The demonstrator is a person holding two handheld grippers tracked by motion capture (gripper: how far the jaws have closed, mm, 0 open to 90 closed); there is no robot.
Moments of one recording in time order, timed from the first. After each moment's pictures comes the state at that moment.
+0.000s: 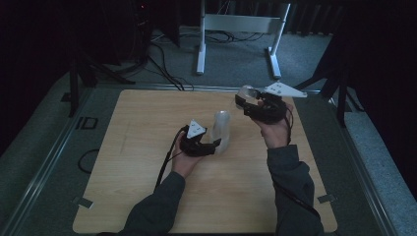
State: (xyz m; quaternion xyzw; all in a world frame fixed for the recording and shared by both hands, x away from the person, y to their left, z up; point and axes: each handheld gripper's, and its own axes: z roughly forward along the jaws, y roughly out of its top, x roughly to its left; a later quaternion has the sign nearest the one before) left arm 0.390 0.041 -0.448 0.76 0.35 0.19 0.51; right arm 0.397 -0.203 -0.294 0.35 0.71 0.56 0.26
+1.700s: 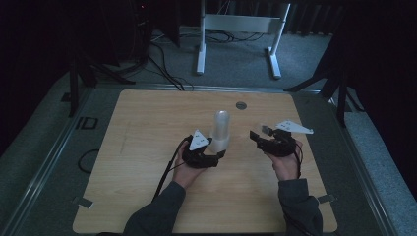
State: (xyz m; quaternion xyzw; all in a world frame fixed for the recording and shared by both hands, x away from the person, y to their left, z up) left arm 0.357 0.030 -0.450 0.78 0.31 0.17 0.52; right arm 0.363 -0.252 -0.394 0.44 0.72 0.50 0.22
